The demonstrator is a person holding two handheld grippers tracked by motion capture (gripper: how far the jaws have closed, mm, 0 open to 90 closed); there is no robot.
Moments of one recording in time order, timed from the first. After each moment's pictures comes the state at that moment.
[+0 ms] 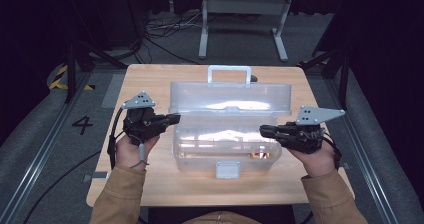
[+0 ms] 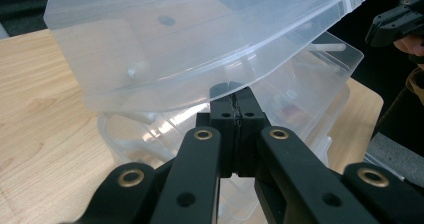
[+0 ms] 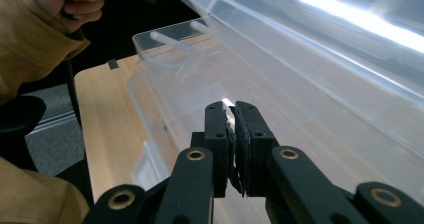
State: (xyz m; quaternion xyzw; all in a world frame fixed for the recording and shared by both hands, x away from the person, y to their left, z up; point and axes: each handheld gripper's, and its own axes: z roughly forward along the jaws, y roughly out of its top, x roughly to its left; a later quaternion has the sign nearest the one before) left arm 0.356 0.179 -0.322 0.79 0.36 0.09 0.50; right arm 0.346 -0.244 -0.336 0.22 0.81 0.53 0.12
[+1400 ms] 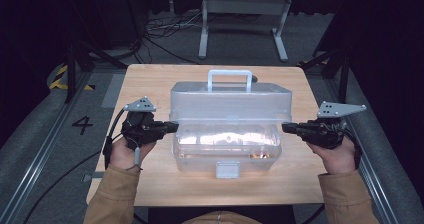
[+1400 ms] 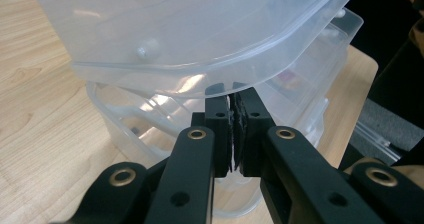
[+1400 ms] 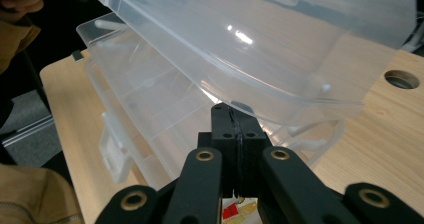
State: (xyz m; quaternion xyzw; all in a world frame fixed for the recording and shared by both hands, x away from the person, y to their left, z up) left arm 0.354 0.183 -0.329 0.82 0.35 0.06 0.45; right arm 0.358 -0.293 -0.339 0.29 0.81 0.49 0.11
